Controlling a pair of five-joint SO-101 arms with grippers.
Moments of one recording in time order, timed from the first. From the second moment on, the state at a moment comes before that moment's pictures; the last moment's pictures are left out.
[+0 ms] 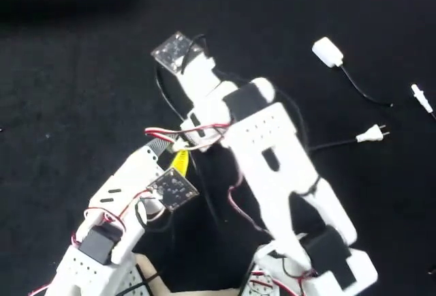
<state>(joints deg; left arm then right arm) 23.3 -103.8 96.5 33.2 -30.8 -30.4 -12.6 10.9 80.7 14.2</state>
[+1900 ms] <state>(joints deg) 19.3 -84.8 91.2 28.9 -25.1 -2.6 19.7 13.4 75.8 8.5</state>
